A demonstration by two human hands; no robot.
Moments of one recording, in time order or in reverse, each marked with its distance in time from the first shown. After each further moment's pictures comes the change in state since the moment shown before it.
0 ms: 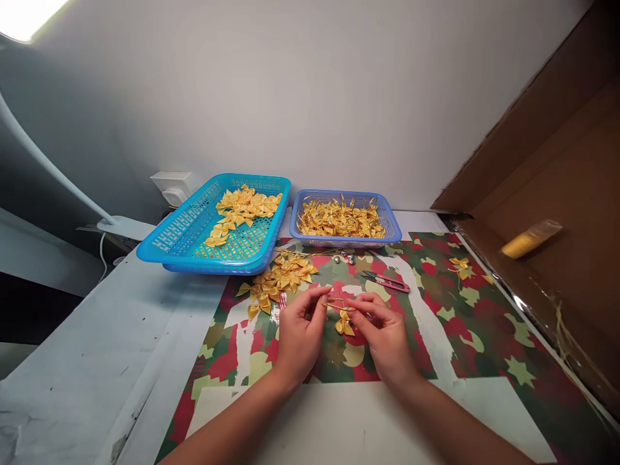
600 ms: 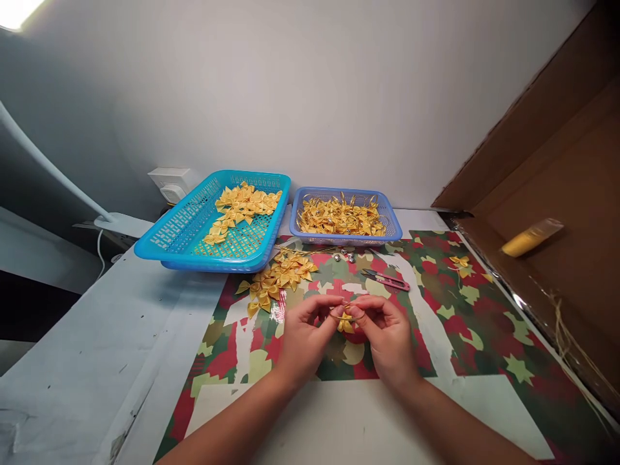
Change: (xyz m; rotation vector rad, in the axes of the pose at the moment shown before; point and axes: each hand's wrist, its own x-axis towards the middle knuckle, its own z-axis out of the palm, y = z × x) left_hand -0.007 0.003 0.003 -0.168 -0.127 -0.010; right_hand -0.003 -0.001 0.005 0.146 0.036 -0.058
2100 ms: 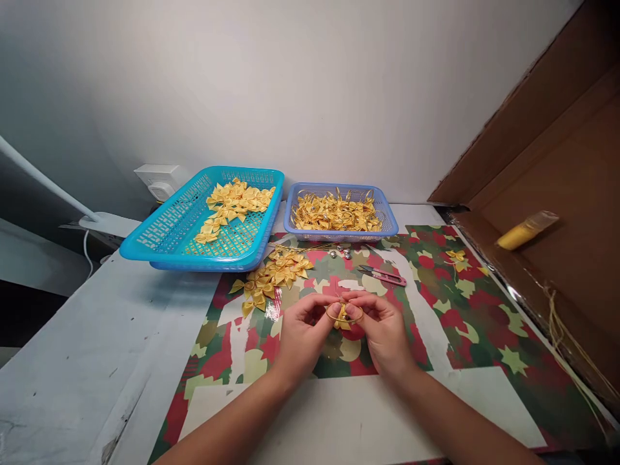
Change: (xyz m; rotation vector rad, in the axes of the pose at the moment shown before) left_hand 0.000 0.003 0.003 -0.073 -0.050 -0.123; right_hand 0.004 0.001 -0.005 0.132 -0.030 0.141
